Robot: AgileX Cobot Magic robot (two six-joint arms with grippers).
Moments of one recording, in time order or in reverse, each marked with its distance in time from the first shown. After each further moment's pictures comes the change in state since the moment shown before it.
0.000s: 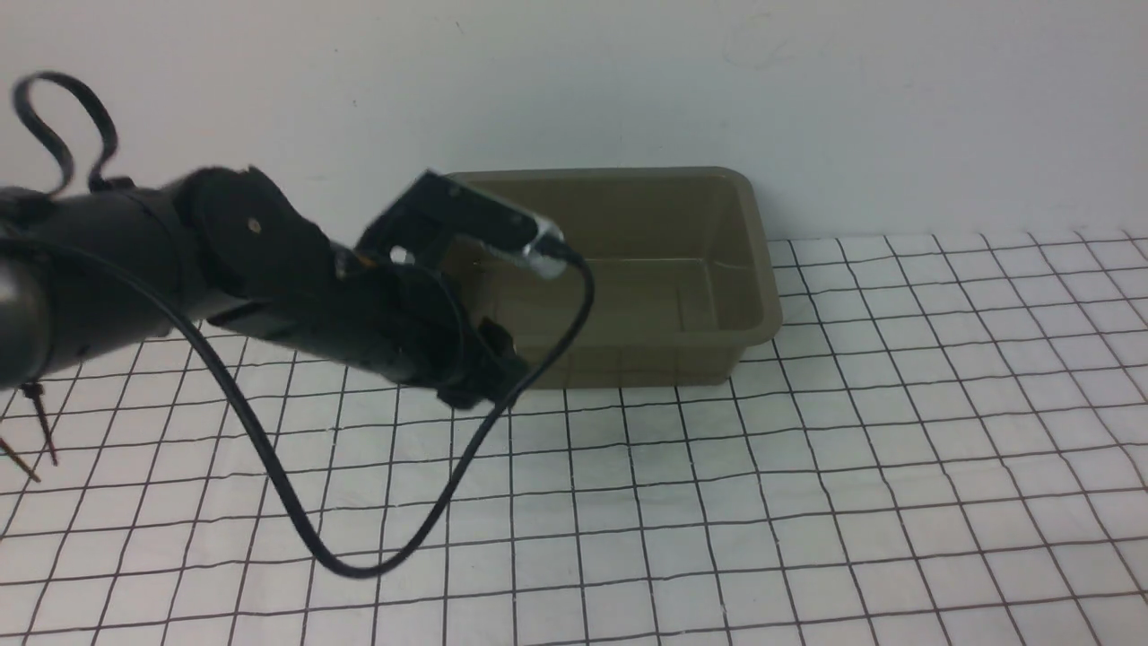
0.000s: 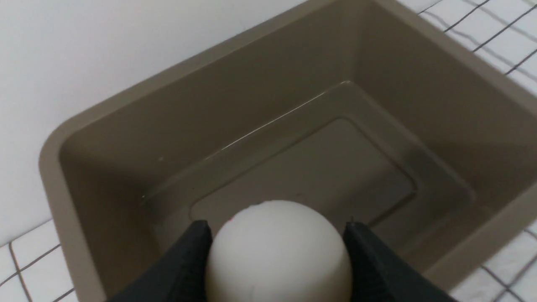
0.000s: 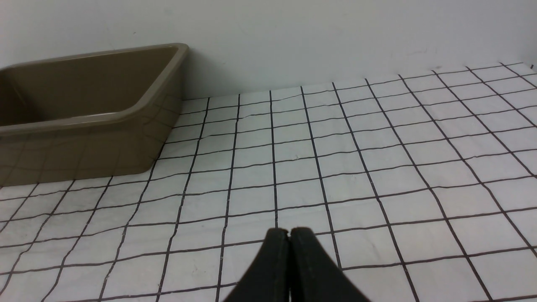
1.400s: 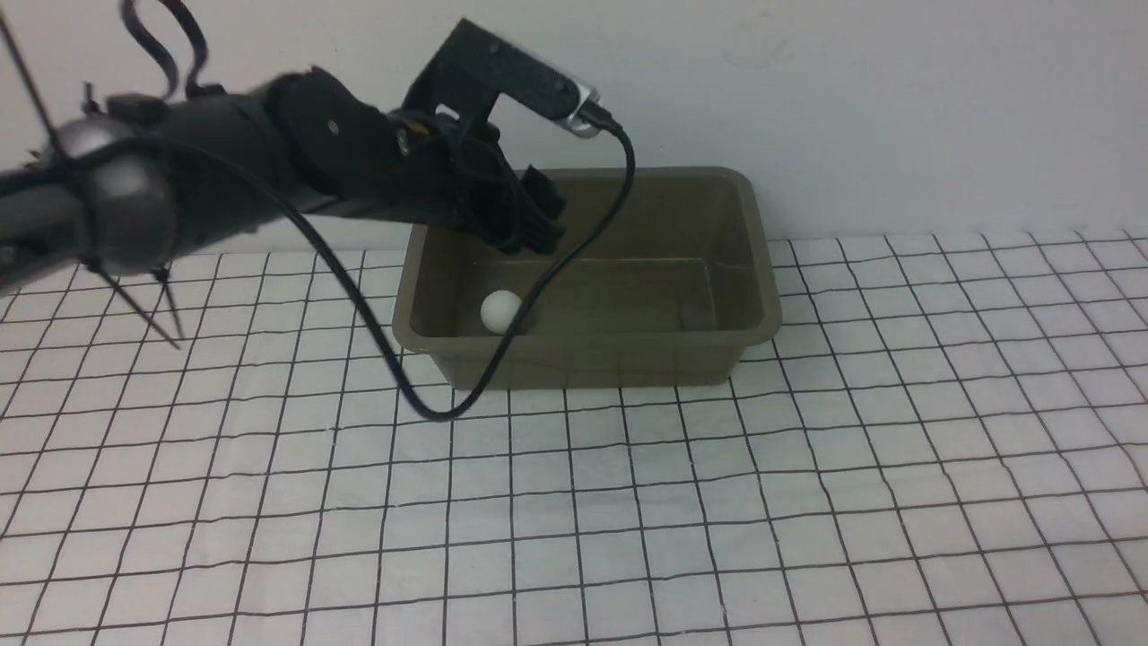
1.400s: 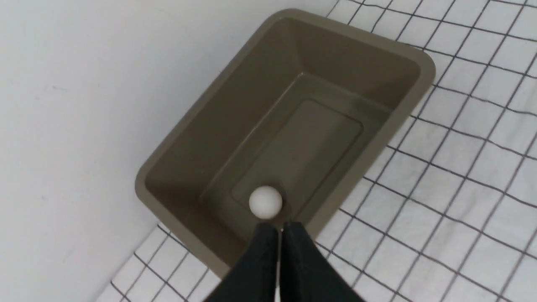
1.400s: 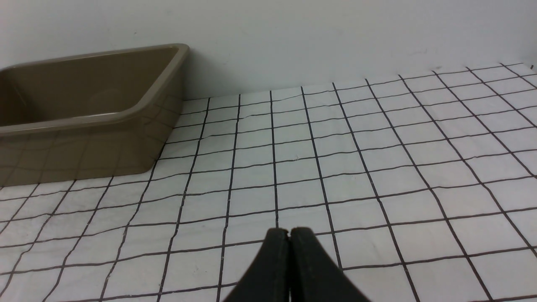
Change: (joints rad) right arm 0.000 0.000 0.000 0.000 0.000 0.000; left arm 0.000 -0.470 -0.035 0.295 0.532 0.043
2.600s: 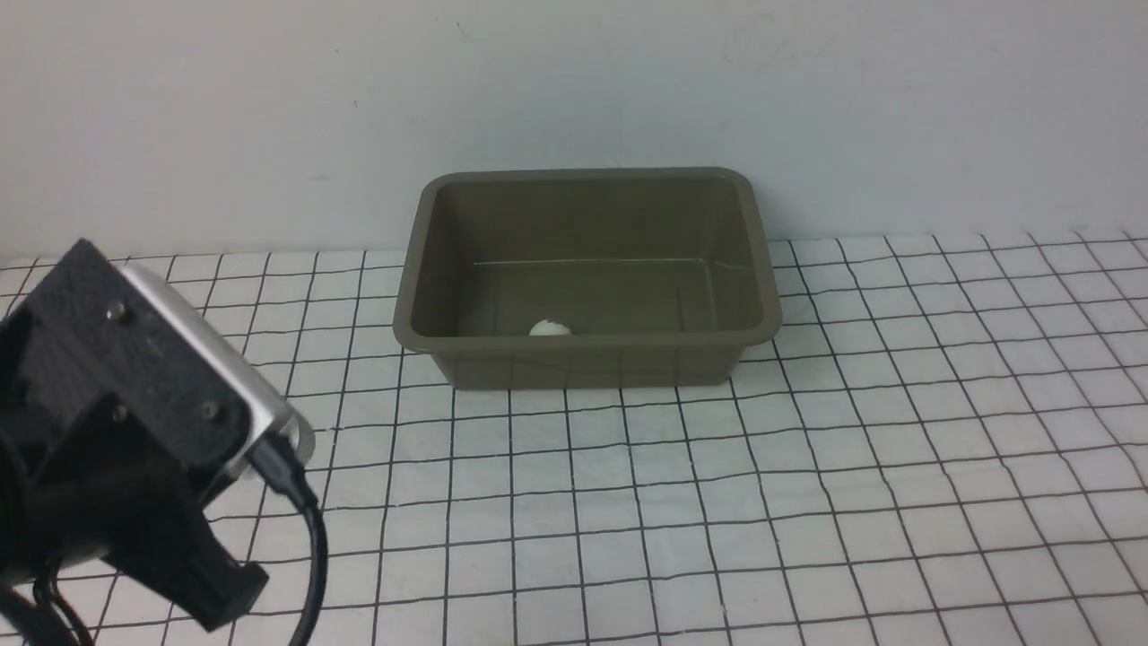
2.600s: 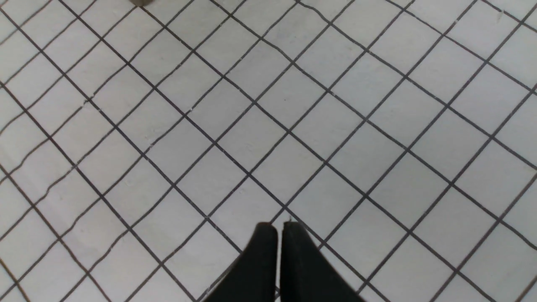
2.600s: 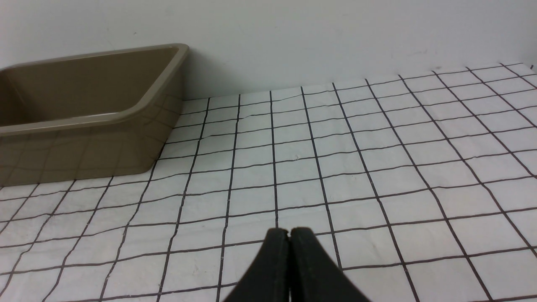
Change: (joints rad) right arm 0.000 0.000 0.000 0.000 0.000 0.000; left arm 0.000 -0.525 0.717 0.039 0.038 -0.250
